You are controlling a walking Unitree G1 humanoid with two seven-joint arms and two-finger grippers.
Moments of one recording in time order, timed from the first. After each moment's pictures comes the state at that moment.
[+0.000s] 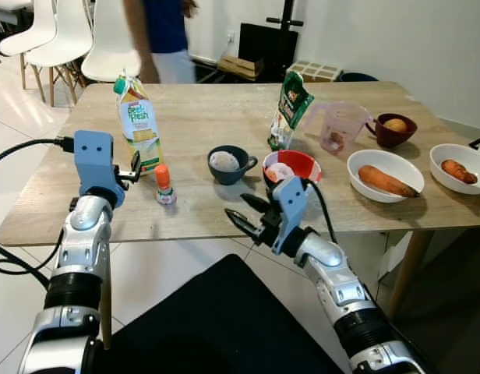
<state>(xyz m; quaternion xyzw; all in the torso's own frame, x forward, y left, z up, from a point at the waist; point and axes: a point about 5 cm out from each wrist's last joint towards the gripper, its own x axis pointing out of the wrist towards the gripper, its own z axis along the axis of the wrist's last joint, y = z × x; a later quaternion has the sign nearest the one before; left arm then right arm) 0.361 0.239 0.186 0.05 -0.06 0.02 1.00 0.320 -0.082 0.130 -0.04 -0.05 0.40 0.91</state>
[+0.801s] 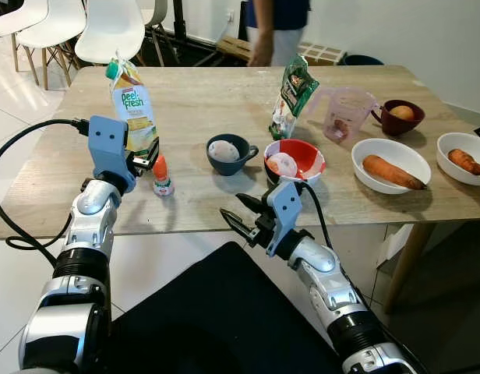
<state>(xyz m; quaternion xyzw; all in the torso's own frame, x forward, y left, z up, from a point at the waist) 0.378 0.218 0.191 0.06 -0.09 -0.08 0.99 0.318 -0.077 0.133 -0.04 -0.08 0.40 0.91</state>
